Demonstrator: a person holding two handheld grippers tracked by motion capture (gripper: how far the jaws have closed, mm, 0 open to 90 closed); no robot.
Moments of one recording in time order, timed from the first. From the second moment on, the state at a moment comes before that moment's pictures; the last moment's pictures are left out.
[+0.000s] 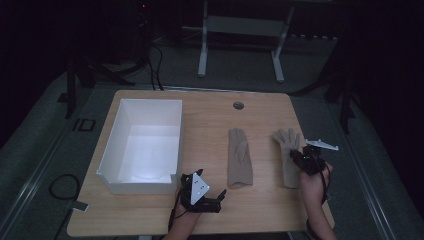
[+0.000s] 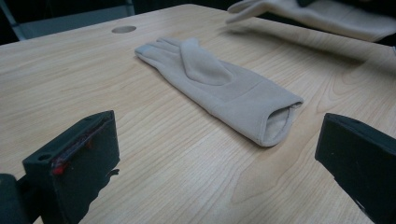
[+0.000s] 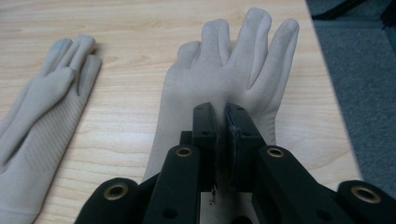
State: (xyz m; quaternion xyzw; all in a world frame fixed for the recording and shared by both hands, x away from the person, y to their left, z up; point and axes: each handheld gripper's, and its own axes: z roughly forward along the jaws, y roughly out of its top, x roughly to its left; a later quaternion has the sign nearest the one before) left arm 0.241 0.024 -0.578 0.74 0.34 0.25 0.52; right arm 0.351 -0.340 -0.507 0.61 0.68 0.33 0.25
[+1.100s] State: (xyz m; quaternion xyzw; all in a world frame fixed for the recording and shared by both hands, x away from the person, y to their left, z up) left arm 0.242 0.023 -0.579 0.74 0.34 0.25 0.53; right arm 0.371 -0.342 -0.528 0.55 0.74 0.32 0.22
